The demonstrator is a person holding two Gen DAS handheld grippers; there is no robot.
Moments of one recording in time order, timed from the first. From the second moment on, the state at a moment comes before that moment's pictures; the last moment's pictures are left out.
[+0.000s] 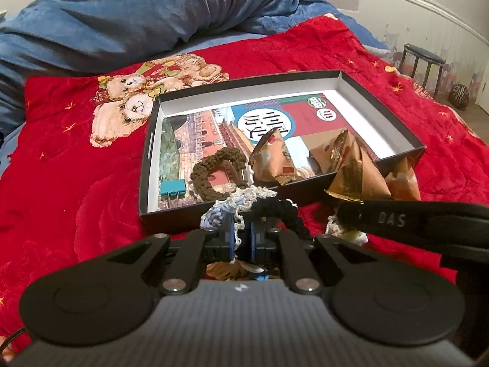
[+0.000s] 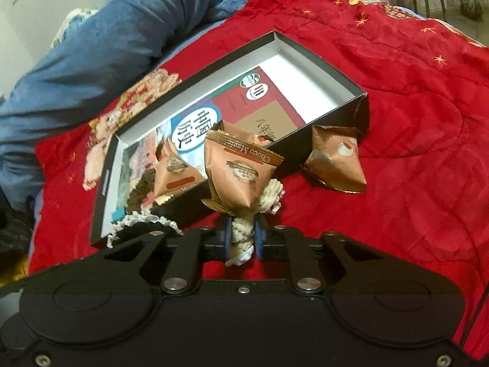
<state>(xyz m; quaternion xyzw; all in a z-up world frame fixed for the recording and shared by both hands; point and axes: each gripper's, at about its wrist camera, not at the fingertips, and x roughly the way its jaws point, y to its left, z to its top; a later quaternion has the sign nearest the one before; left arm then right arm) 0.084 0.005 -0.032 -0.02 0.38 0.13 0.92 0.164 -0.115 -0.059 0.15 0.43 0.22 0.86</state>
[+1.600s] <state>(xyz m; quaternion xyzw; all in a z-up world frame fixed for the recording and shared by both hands) 0.052 -0.002 0.020 -0.05 0.23 0.06 0.97 0.158 -0.153 -0.007 0.29 0.35 0.28 0.85</state>
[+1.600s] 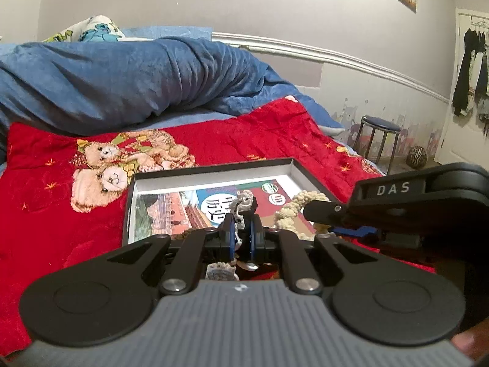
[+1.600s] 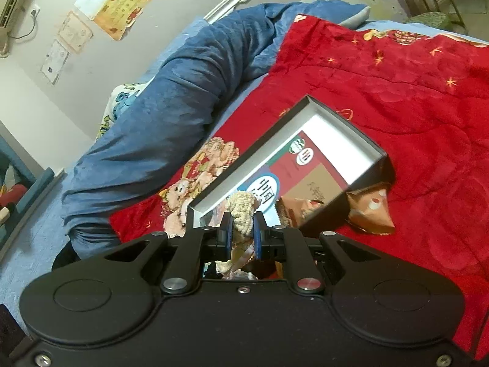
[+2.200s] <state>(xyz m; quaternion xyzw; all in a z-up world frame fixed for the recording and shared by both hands) 0.083 0.035 0.045 -0.03 0.18 0.05 0.98 0.198 -0.139 0.007 0.25 0.33 0.31 0.85</state>
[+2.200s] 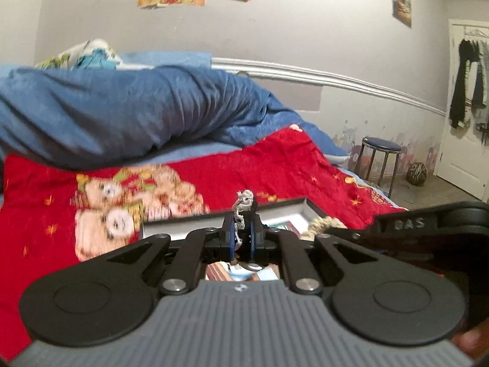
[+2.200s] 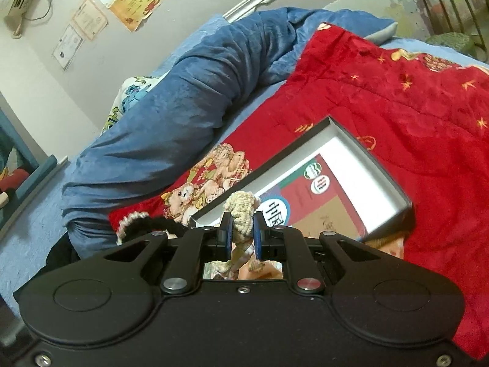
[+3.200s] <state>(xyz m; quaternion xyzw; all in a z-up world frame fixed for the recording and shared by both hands) 0.181 0.039 -0.020 -0.06 0.28 0.02 0.96 0.272 -0.117 -0.044 0.22 0.33 0.24 0.89</state>
